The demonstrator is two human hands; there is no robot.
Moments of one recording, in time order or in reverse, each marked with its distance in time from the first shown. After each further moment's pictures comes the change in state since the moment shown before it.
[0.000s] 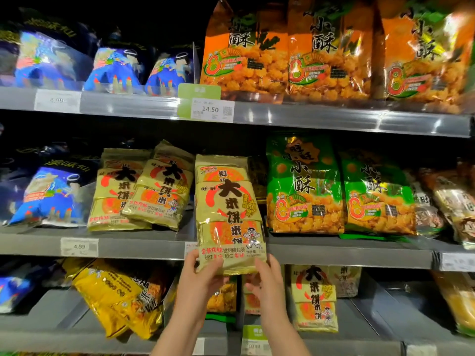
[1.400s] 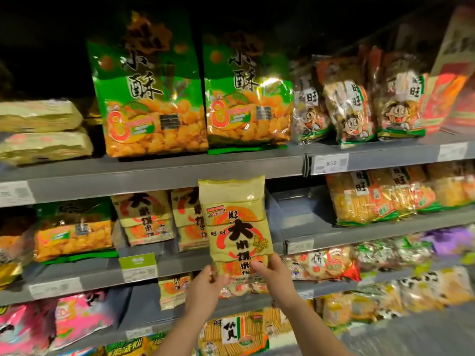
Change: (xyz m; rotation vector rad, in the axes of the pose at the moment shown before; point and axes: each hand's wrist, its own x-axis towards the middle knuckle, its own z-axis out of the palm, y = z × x) left_hand -0.062 -0.277 0.186 1.049 -0.175 -0.386; right_hand 0.022 0.084 -0.356 -0.418 0.052 0.227
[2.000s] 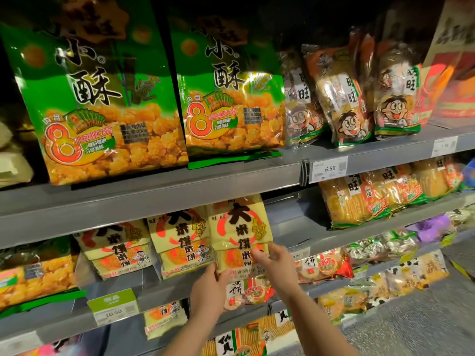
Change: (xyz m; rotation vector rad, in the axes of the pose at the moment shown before) left_hand 0.053 0.037 0.013 0.146 -0.023 0.108; right_hand 0.057 -0.021 -0.009 -0.118 0.244 -0.057
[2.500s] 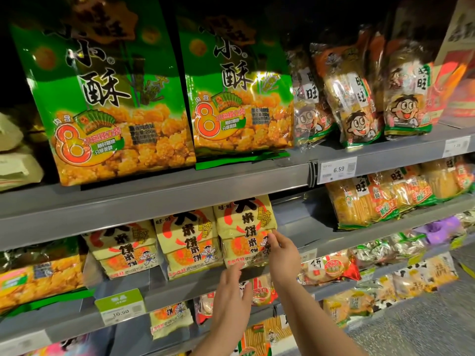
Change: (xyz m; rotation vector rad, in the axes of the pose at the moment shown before) left_hand -0.033 0.012 0.011 0.011 0.057 0.268; right_hand 0.012 -0.018 0.020 0.058 0.299 0.047
